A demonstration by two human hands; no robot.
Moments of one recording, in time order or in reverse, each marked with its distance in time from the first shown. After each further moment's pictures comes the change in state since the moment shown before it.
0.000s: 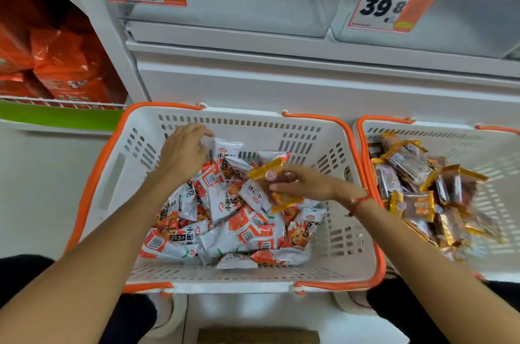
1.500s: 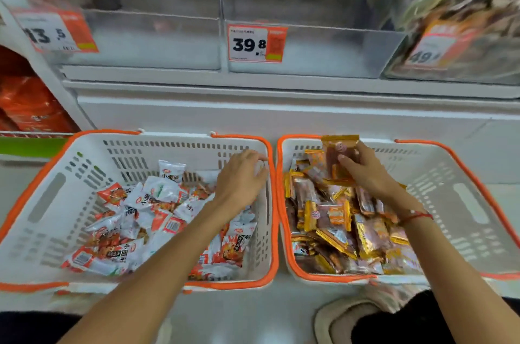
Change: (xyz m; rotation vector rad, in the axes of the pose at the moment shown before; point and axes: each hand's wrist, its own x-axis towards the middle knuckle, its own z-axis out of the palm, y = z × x) left_hand -0.033 0.265 0.070 -0.158 0.025 0.146; right_hand -0.164 0.152 -0.146 0.150 0.765 0.069
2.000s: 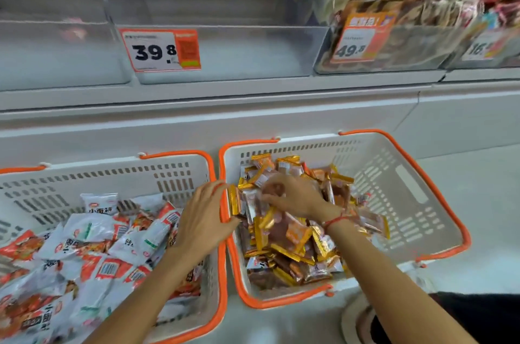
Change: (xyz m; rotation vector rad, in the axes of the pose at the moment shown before) left_hand 0.002 0.007 0.064 0.164 -0.168 0.057; right_hand 0.013 0.039 0.029 -0.456 -0.150 -0.202
